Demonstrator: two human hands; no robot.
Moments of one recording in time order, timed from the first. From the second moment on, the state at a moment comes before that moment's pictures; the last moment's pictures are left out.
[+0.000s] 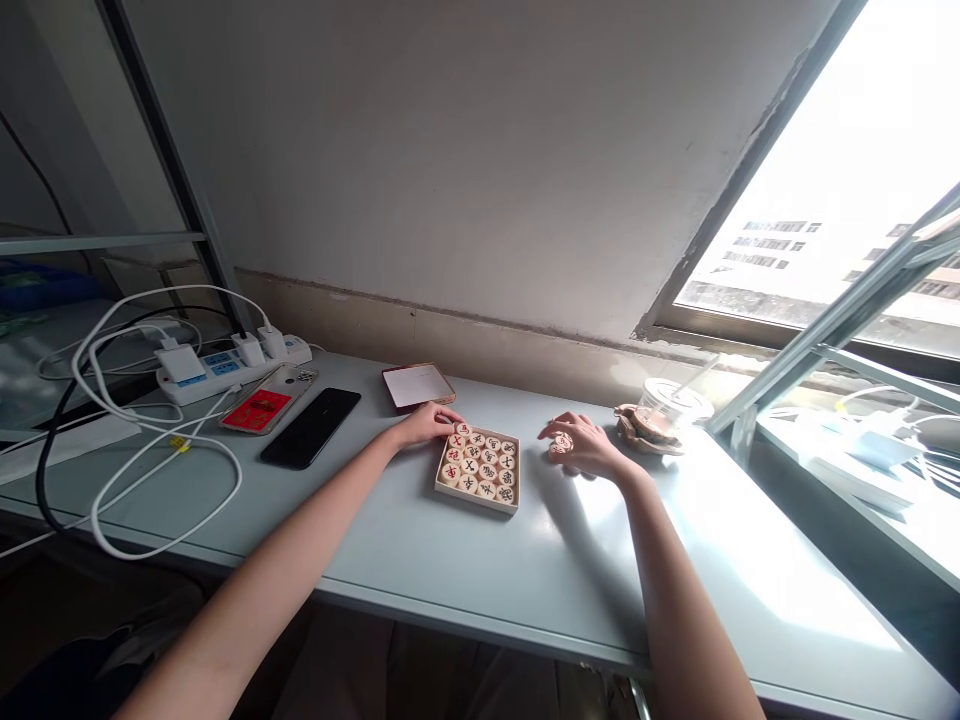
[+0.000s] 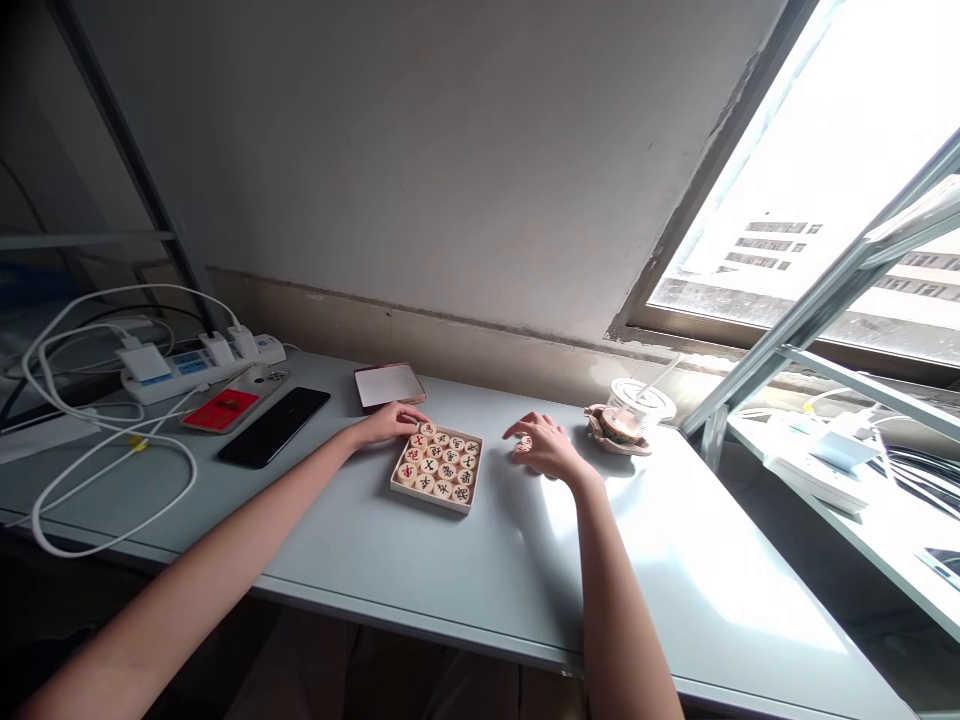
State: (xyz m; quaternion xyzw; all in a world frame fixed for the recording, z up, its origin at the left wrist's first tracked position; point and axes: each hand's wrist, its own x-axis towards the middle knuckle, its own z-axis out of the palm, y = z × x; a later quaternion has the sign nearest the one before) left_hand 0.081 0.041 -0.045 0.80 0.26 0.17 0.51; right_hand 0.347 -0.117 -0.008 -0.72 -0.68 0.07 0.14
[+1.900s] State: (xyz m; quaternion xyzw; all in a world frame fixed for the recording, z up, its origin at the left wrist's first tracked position) left_hand -0.111 0.074 -0.026 0.81 0.46 0.36 -0.09; right_hand 0.254 -0.102 -0.023 -0.54 -0.81 0.09 0.22
